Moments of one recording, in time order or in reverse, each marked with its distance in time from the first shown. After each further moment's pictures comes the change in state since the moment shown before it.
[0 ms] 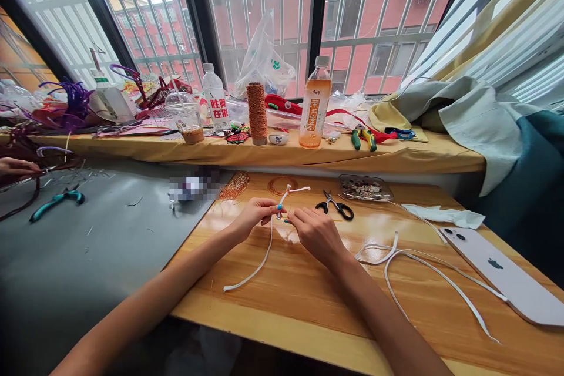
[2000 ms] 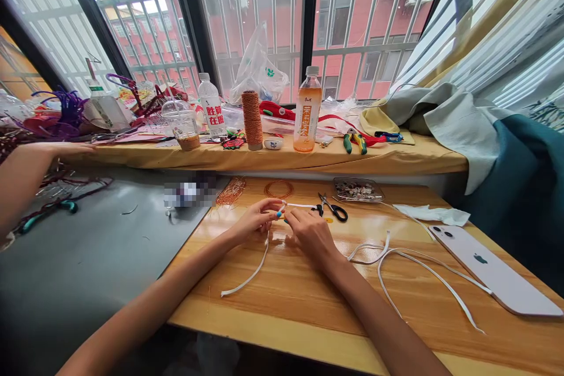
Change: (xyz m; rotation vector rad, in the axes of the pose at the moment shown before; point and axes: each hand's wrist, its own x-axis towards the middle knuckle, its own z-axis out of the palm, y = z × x) left_hand 0.002 -0.003 -0.001 0.122 -0.077 0.028; right_hand -0.002 0.000 0.010 0.023 -0.034 0.074
